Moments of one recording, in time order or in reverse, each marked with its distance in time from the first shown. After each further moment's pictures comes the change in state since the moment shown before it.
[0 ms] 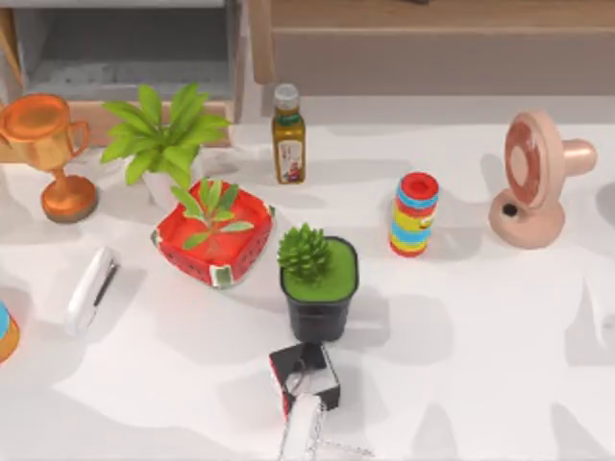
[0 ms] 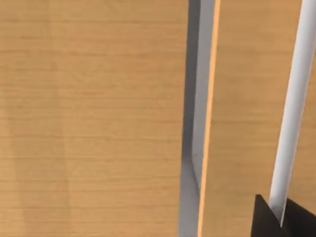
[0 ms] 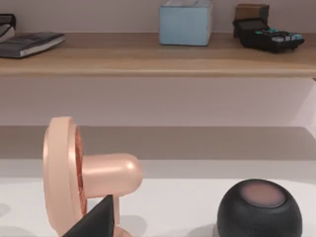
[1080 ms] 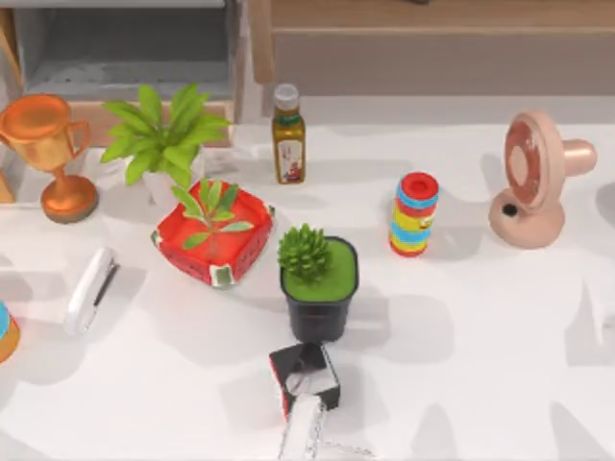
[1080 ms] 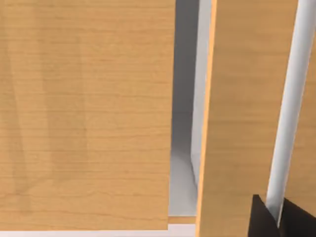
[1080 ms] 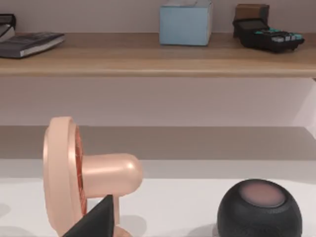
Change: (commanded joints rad) left arm 0.089 -0.095 -0.233 0.127 0.087 0.006; right arm 0.000 0.000 0.000 0.000 0.000 0.000
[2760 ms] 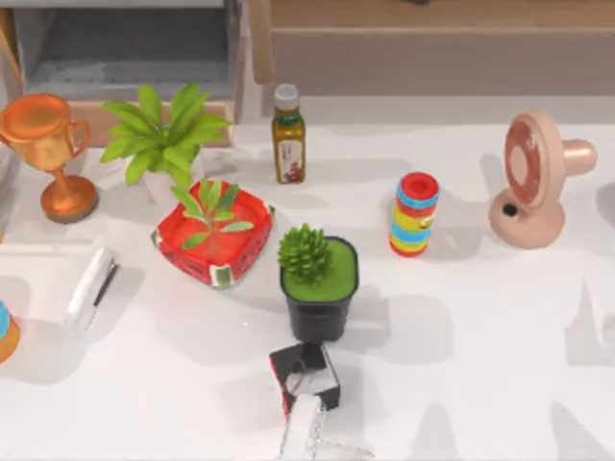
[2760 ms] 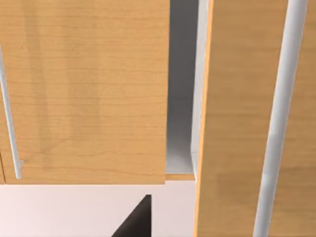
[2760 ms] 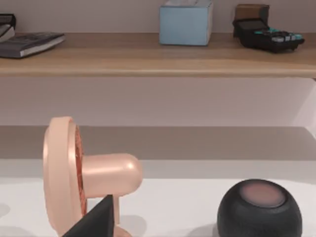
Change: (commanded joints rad) left arm 0.128 -0.085 -0.215 0.123 0.126 0.007; right arm 0.000 0.000 0.000 0.000 0.000 0.000
